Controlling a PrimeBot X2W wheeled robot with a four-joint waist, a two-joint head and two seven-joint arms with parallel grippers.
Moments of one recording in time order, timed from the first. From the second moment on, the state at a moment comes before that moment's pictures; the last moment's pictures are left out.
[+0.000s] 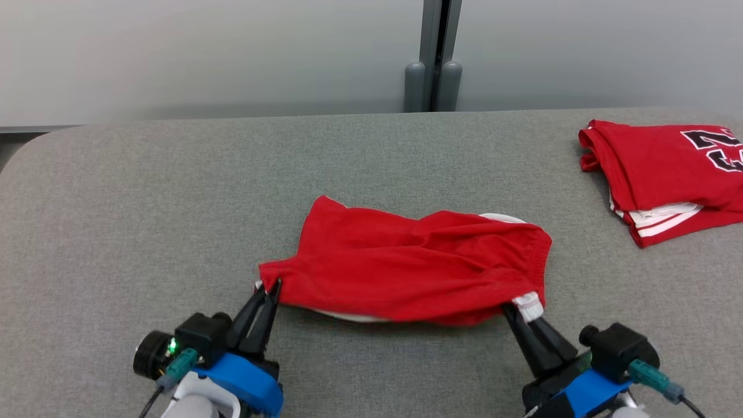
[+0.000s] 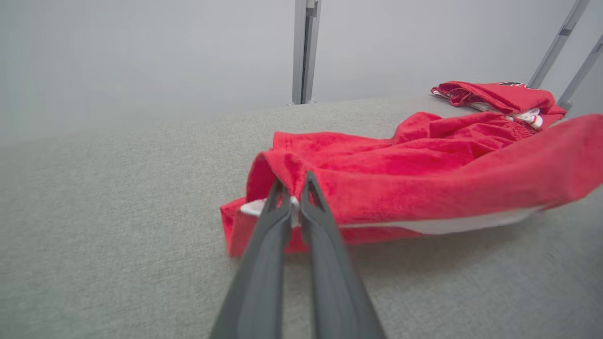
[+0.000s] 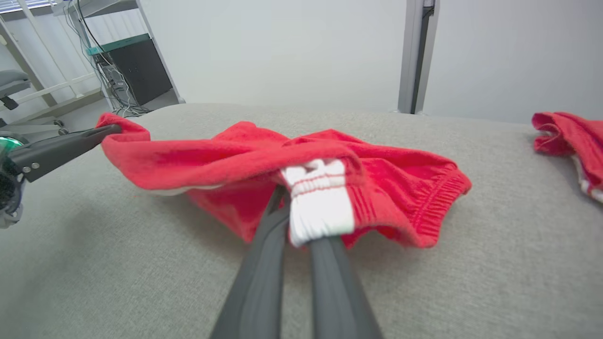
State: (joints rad) left arm -0.19 0.23 -0.44 0.44 -0.35 -0.13 -0.26; right arm -0.11 -0.26 0.41 0.24 0.37 0.13 -0.26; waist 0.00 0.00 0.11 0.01
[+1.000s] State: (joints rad) left arm -1.34 0.38 -0.46 0.63 -0.56 -0.13 -0.21; right arm -1.40 -0.29 0.60 0.63 0.47 0.13 -0.26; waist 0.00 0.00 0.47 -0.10
